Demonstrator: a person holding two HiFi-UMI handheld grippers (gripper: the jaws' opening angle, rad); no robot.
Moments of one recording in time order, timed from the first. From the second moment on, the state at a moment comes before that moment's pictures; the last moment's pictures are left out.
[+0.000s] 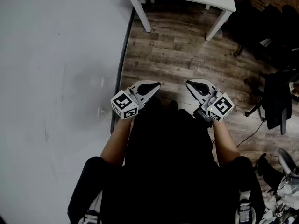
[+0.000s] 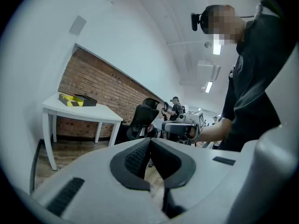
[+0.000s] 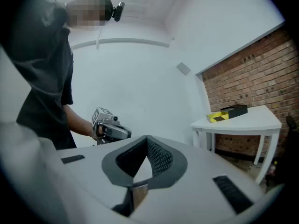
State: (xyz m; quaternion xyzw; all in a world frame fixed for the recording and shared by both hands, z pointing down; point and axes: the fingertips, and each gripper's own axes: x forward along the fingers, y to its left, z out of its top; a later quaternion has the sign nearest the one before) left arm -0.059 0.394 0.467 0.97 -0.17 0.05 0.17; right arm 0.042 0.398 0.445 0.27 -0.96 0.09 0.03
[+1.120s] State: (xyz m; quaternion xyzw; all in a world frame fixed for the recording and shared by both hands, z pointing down) left arm -0.046 0.398 0.444 0.97 -0.20 0.03 0.14; right arm 0.093 0.406 0.430 0.31 -0.94 0.10 -0.02
